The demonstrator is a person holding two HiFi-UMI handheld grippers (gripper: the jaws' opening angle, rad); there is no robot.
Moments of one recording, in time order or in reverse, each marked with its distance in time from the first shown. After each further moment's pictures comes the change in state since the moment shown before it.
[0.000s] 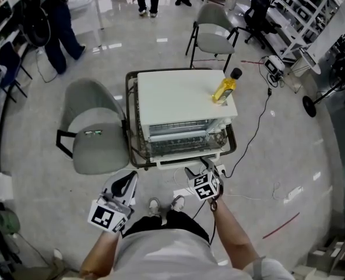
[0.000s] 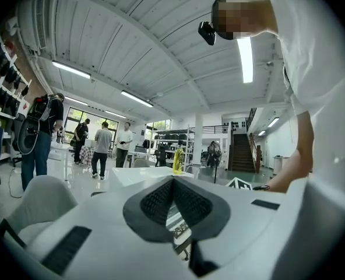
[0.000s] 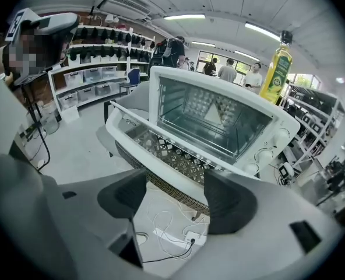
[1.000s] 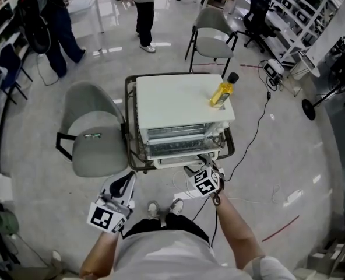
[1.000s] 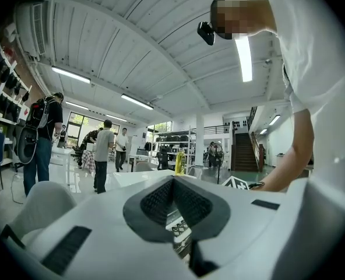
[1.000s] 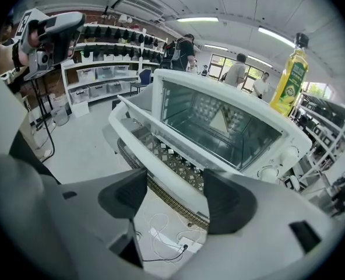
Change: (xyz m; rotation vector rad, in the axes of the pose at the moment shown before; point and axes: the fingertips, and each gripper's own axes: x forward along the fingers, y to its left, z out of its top) left arm 0.006 -0.001 0.010 0.028 -0.020 0.025; right arm 0.007 -0.017 0.017 -0.102 -0.027 0.068
